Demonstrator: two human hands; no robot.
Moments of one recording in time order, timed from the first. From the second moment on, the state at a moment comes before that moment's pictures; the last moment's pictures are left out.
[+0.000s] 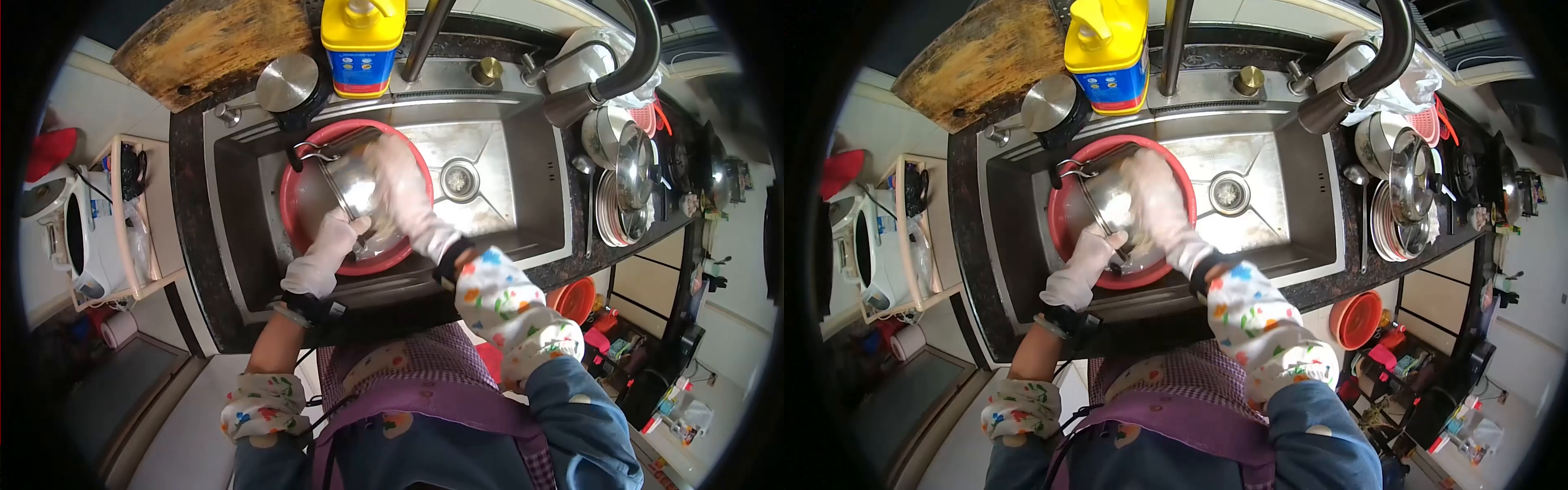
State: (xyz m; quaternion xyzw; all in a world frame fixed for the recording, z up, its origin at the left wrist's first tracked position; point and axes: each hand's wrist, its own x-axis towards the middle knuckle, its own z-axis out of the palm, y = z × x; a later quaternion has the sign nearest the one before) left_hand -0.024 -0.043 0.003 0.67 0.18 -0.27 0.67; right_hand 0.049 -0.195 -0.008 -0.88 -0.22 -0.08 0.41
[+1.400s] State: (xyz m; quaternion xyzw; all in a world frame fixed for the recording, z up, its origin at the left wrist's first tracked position) left_hand -0.045 -0.003 0.100 0.76 0.20 0.00 0.61; right_hand 0.092 -0.250 0.076 -0.50 -0.02 0.46 0.74
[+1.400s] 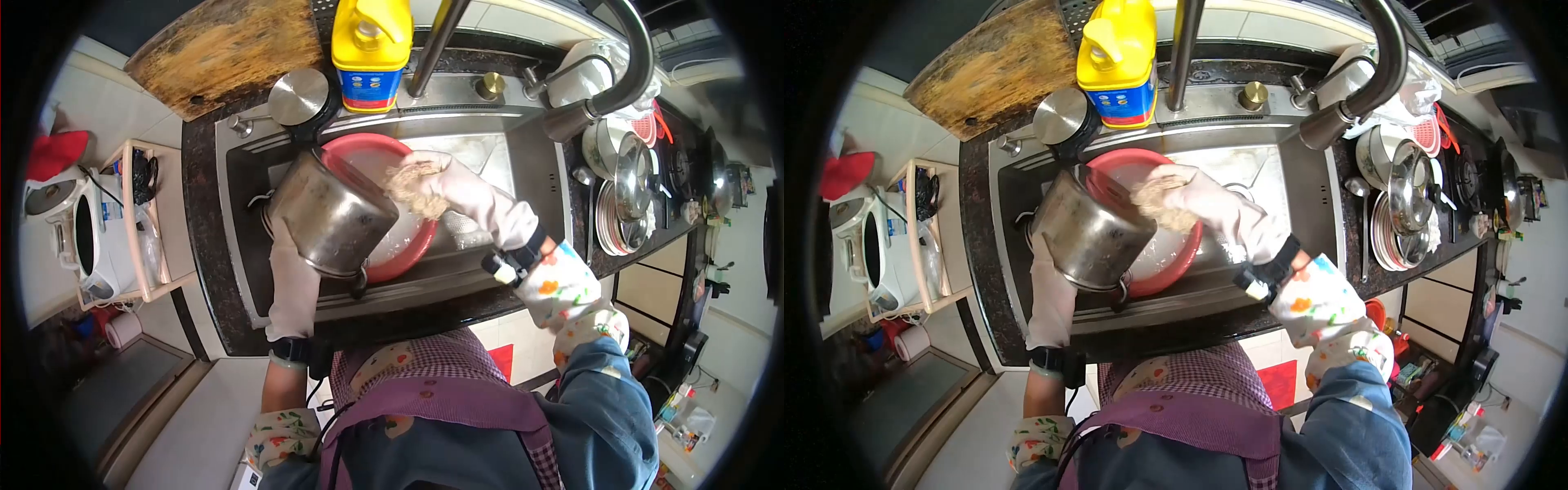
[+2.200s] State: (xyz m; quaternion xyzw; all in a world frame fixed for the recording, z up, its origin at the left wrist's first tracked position) left_hand -0.073 -0.050 0.121 0.82 0.34 -0.06 0.47; right_hand 0.069 -0.234 0.018 -0.93 -0.21 0.31 0.05
